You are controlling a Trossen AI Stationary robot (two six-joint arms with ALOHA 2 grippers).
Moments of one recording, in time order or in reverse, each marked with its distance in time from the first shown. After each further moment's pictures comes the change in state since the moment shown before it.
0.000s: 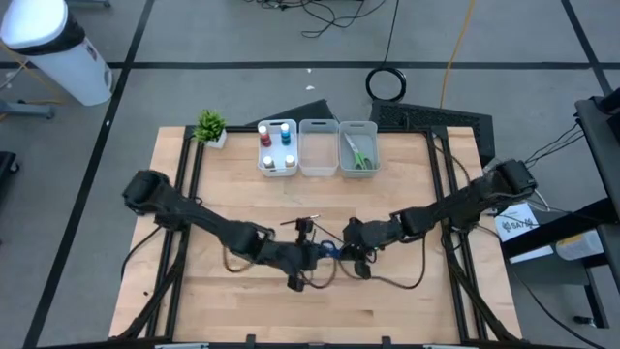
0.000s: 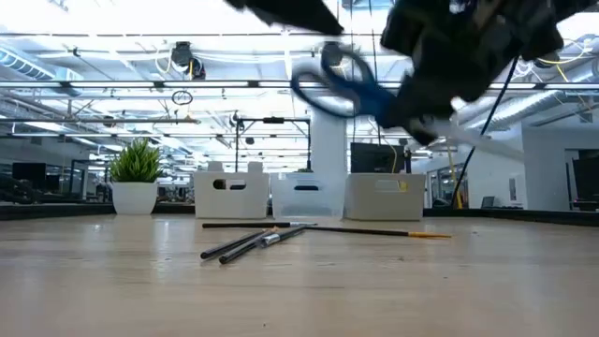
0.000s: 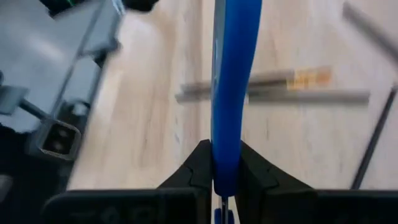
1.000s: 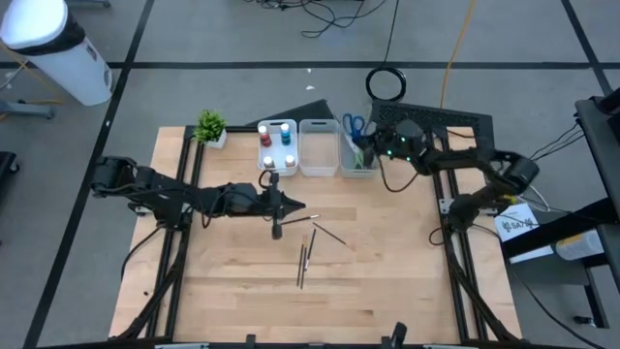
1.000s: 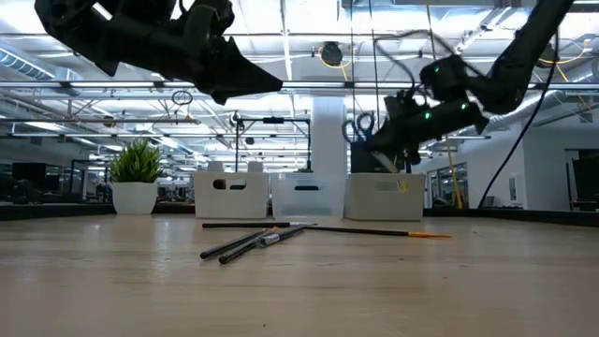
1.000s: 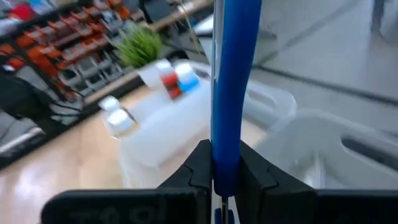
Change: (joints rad) left arm 0.355 -0.354 -0.709 0.803 0.260 -0.072; right arm -1.049 -0.037 -0.195 0.534 -0.286 -0.187
